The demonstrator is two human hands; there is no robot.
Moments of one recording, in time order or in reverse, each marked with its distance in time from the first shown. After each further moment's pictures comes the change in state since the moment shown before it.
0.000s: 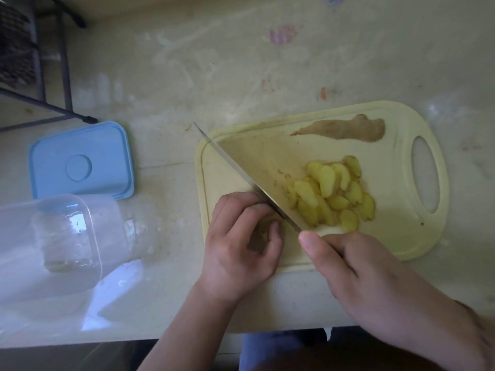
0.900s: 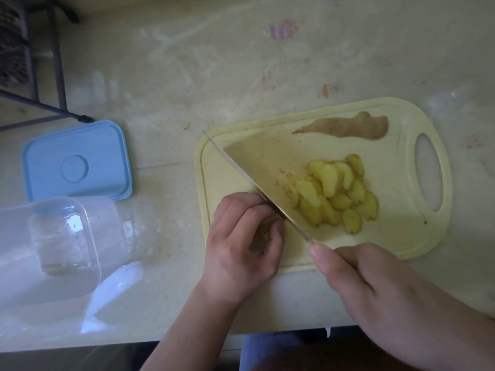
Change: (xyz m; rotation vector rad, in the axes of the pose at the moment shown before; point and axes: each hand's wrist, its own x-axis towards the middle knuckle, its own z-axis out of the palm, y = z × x) left_hand 0.002 0.000 -0.001 -0.006 0.008 0.013; right_hand -0.013 -0.003 -0.003 -0.051 -0.055 0.118
